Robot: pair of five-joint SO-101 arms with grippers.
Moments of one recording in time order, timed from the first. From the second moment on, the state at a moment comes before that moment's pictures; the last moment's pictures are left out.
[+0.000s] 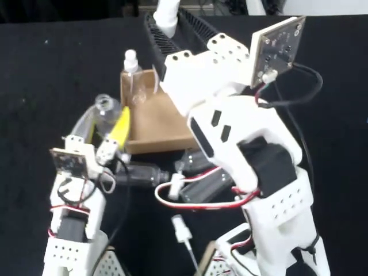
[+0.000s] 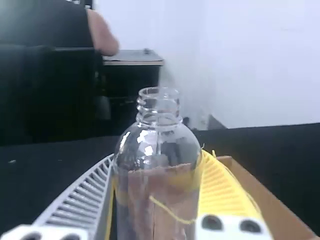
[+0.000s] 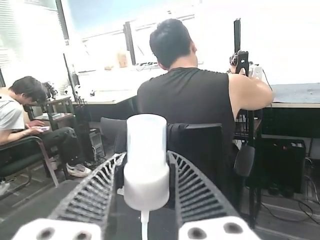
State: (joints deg) left arm 4.2 -103.3 96.1 10.9 -0.5; right arm -29.1 -37.7 3.6 36.4 -8.4
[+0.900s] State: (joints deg) left arm 10.5 -103.3 96.1 10.9 -0.5; right arm -36.4 -37.6 17.6 25.3 -8.4
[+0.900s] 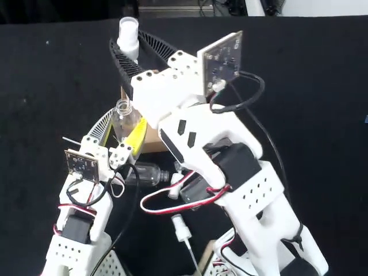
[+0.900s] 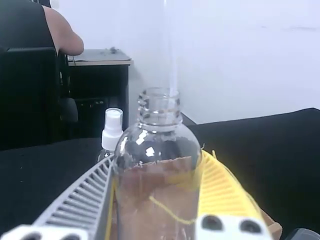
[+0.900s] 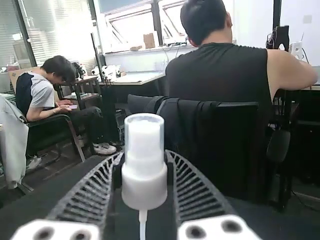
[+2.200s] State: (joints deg) left arm 10.5 -103.3 96.1 10.9 -0.5; right arm -12.7 -37.7 9.5 68.7 -8.5
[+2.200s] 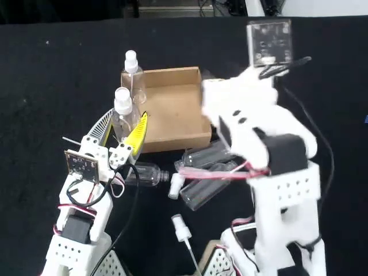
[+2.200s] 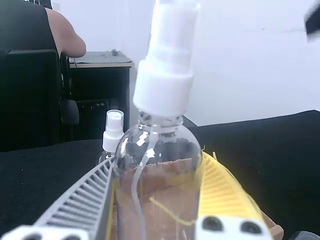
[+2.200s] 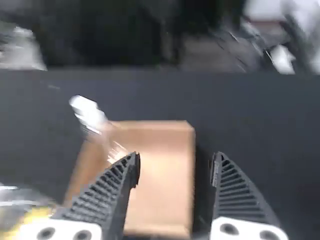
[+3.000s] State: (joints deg) left arm 10.5 -103.3 96.1 10.9 -0.5; right arm -0.8 -37.6 71.9 9.9 -8.5
